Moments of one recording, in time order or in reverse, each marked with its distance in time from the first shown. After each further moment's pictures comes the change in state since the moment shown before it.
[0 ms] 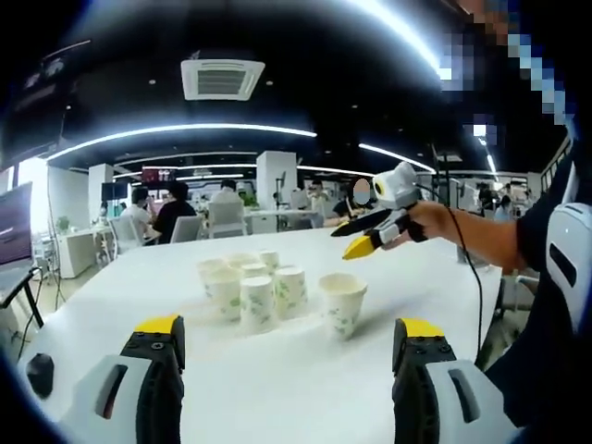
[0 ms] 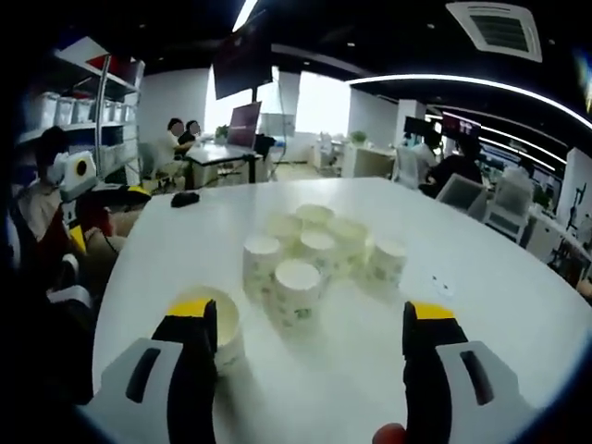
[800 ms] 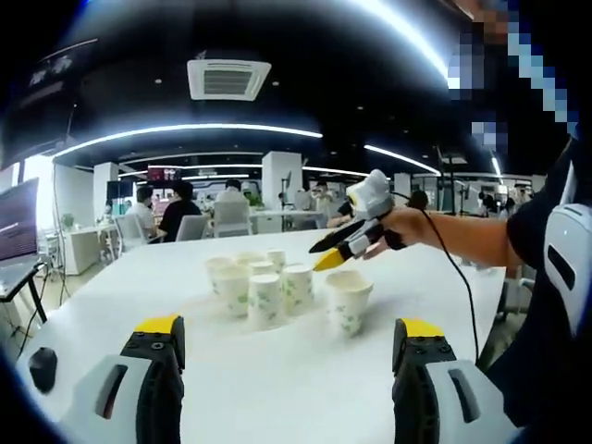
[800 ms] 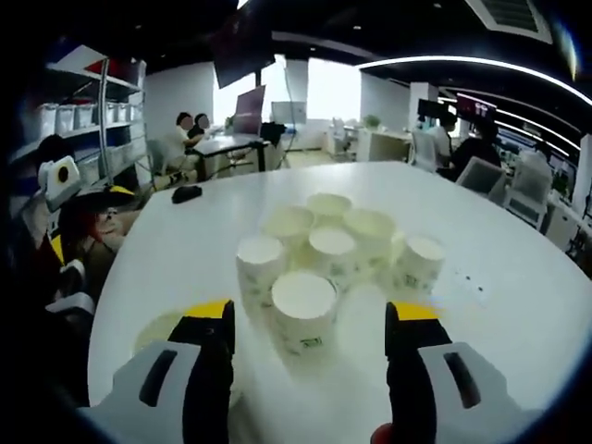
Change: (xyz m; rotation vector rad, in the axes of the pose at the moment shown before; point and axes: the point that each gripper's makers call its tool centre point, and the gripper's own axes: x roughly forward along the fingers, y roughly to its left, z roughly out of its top) left arm -0.006 0.007 -0.004 -0.014 0.001 0.023; right arm 0.068 0.011 -0.005 0.031 0.073 0.090
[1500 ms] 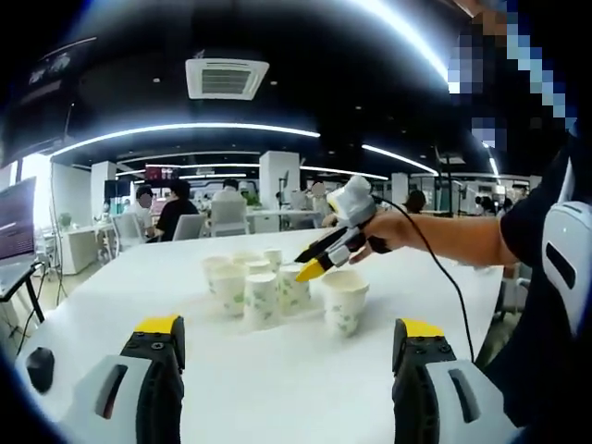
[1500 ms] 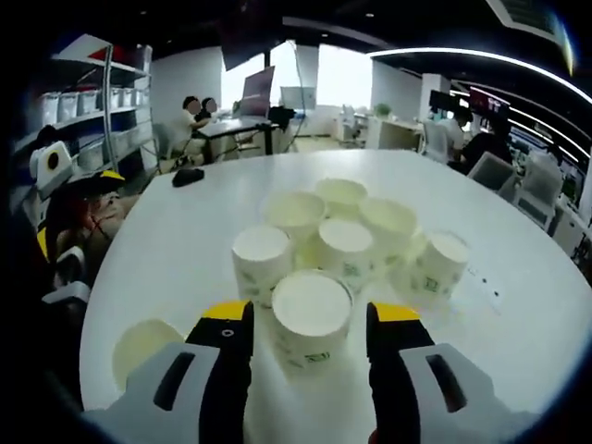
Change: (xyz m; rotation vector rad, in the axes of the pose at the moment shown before) left arm 0.002 -0.004 -0.001 0.001 0.003 -0.016; right arm 0.024 0.007 -0.006 -0.038 0.065 0.027
